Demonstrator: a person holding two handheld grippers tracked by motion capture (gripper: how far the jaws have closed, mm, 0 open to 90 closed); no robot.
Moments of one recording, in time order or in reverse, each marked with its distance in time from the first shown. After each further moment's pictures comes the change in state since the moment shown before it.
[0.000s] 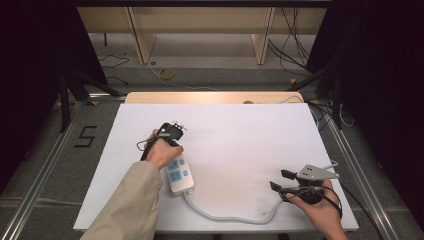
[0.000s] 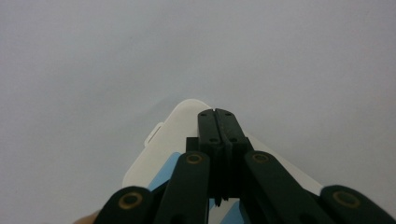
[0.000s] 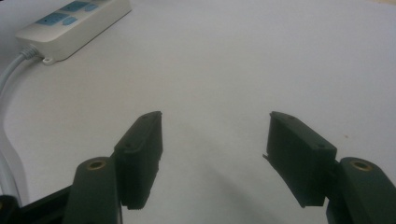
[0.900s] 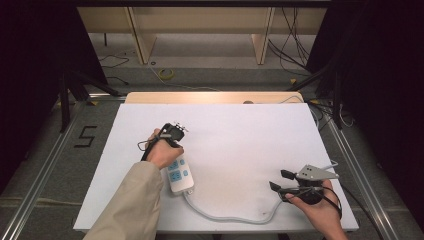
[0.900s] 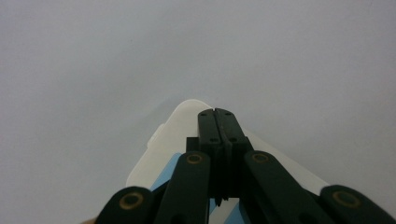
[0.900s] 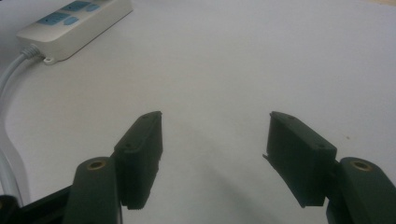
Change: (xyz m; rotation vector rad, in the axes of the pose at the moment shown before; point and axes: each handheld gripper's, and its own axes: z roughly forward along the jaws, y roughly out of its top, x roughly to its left) left arm -0.005 0.000 0.002 0.006 0.025 0.046; right arm 0.002 0.000 0.000 -0.001 -0.001 -0.002
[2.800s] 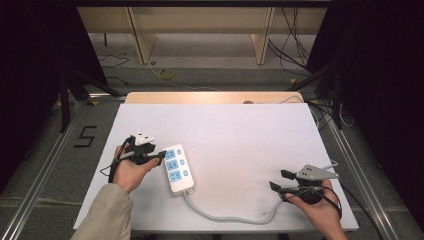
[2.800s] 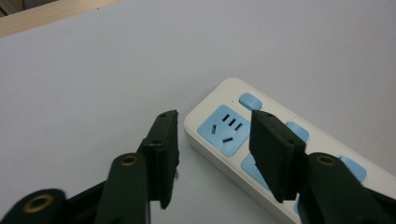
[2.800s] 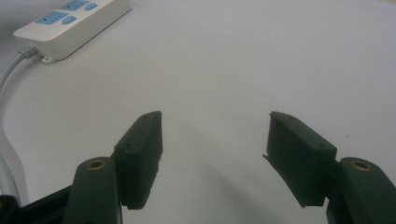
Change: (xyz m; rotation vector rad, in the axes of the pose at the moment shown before) left arm 0.028 -0.091 -0.055 -0.375 0.009 -0.168; right arm -0.001 -0.001 0.001 0.001 0.000 0.004
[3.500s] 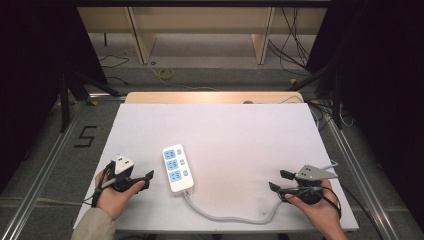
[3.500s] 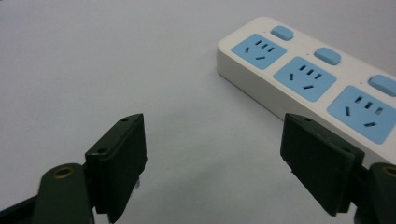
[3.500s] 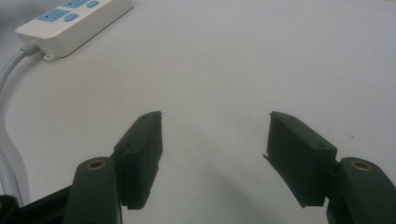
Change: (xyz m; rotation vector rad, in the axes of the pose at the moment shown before) left arm 0.012 -0.069 -0.019 -0.047 0.089 -0.073; right arm 0.001 0.000 0.001 0.006 0.006 -0.006
